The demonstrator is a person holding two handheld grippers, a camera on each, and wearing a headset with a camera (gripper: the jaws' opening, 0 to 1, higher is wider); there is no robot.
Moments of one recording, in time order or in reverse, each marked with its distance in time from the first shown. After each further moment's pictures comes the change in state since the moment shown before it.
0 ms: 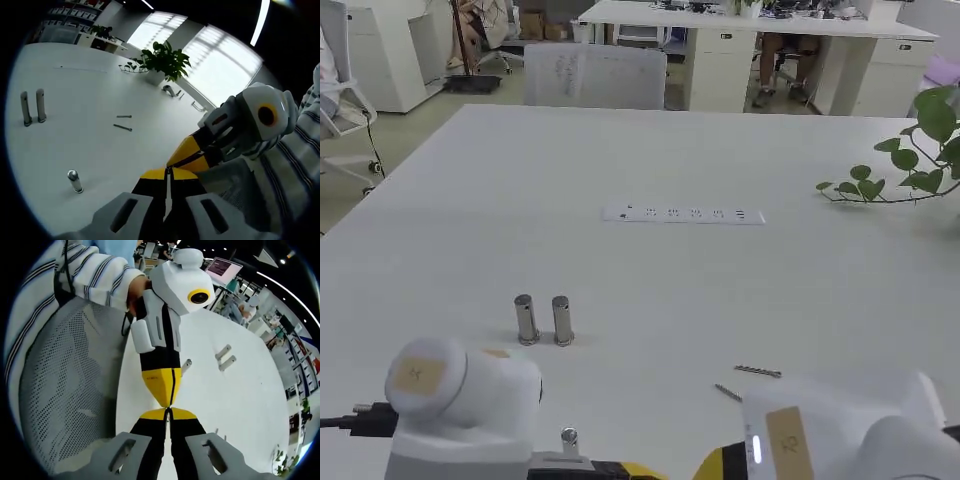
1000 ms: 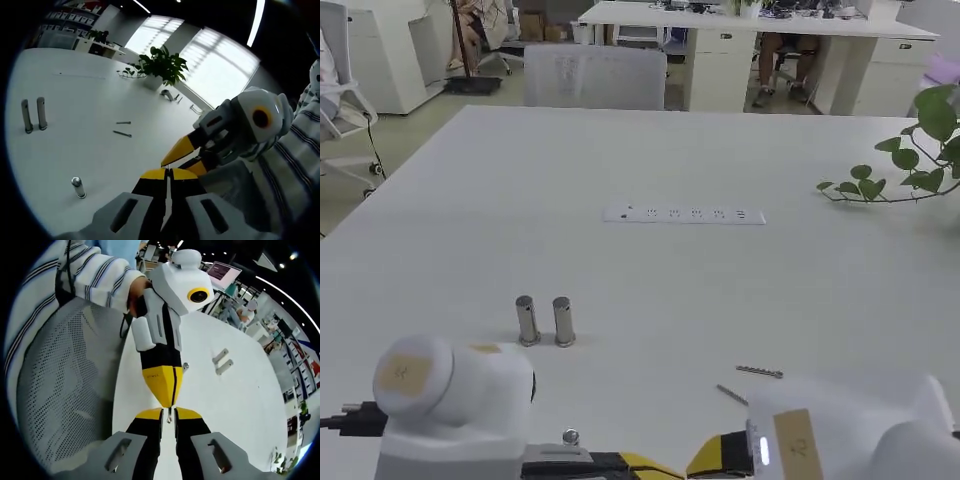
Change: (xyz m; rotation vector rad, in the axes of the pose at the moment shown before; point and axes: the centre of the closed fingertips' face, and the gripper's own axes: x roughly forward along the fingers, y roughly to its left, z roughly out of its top) left arm -0.004 -0.002 0.009 0.034 -0.035 -0.009; right arm -0.001 -0.005 0.003 -0.008 -0.037 -0.024
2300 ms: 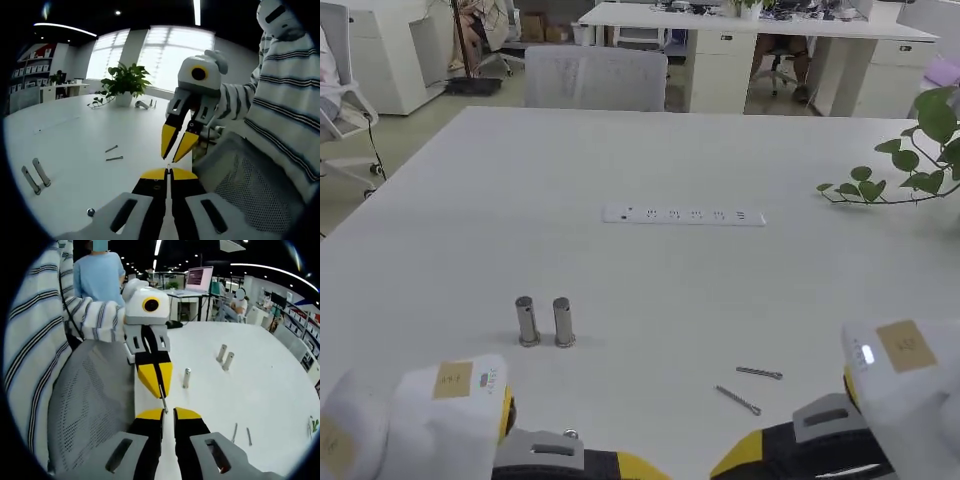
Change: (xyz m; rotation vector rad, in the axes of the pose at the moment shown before) left arm -0.012 -0.019 -0.001 0.462 -0.037 -0.137; right arm -0.025 0.005 0.005 0.307 -0.196 0.156
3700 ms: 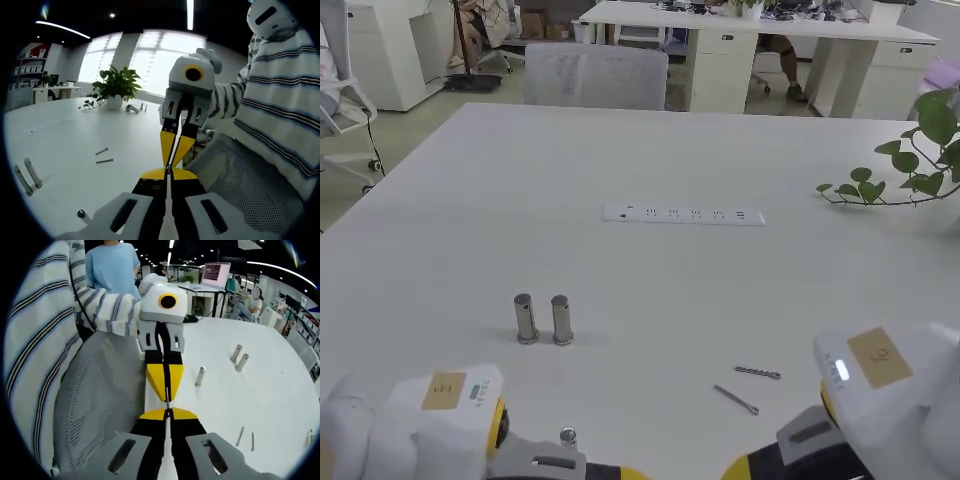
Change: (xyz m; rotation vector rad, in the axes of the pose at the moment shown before) left arm 0.002 -0.012 0.000 -0.005 -0.036 -0.079; right arm 0.003 0.018 -0.001 -0.069 0.075 0.092
